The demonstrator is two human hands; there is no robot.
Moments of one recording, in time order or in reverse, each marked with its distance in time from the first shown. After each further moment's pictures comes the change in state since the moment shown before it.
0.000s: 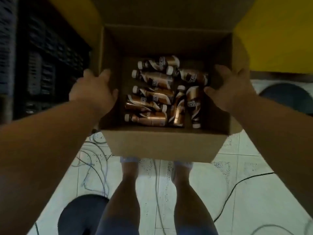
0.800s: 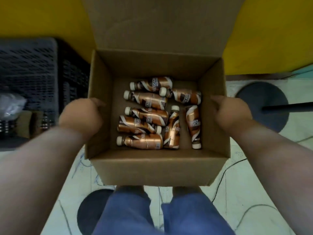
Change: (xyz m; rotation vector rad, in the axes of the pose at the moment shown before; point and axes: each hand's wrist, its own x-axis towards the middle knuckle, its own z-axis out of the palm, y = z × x) left_hand -0.089 -0.019 -0.134 -0.002 -0.136 0.003; right_hand -0.115 0.045 -0.102 -0.075 -0.006 -0.012
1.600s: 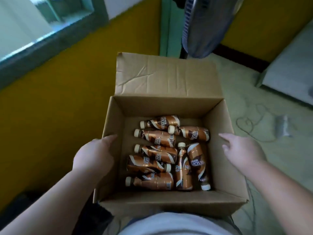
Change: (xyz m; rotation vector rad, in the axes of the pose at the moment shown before) left_hand -0.247 0.162 -0.177 0.271 0.240 0.931; right_hand -0.468 0.085 -0.052 0.385 0.331 0.966
